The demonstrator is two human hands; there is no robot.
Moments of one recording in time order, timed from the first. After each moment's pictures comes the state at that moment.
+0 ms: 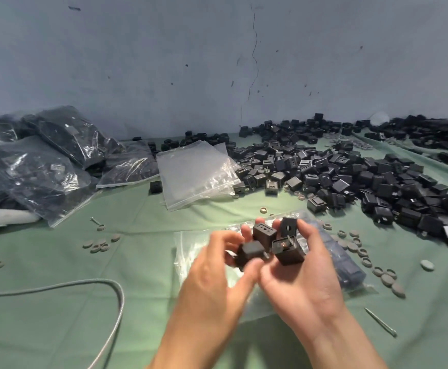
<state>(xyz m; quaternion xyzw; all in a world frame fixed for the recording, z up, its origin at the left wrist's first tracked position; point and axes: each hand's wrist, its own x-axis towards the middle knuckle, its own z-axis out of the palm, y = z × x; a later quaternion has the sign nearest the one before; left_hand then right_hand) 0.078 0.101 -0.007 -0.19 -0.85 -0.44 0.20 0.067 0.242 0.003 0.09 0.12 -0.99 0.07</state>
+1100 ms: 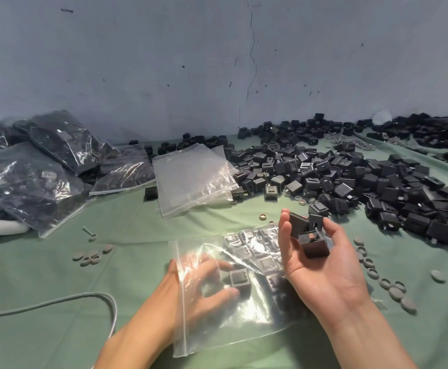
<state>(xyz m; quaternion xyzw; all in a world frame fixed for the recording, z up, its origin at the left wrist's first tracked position) 0.016 0.054 -0.055 -0.20 -0.94 -0.28 0.02 0.041 0.280 0.008 0.13 0.03 -0.99 0.02</state>
